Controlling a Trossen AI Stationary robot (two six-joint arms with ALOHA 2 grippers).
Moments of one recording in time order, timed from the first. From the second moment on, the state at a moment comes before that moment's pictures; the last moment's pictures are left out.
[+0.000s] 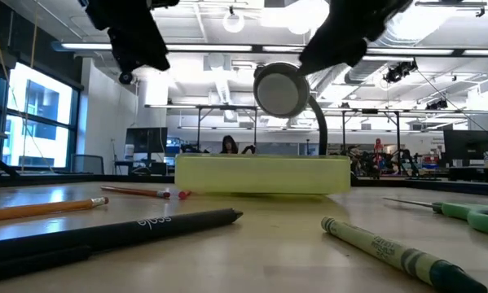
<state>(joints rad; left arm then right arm) -0.28 1.31 0.93 -0.41 -0.11 -0.55 0.34 1.42 0.97 -0.28 0.39 0.38</state>
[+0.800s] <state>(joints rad) -0.29 1.48 0.94 0.02 0.15 -0.43 0.71 1.51 0.97 -0.79 0.47 1.25</state>
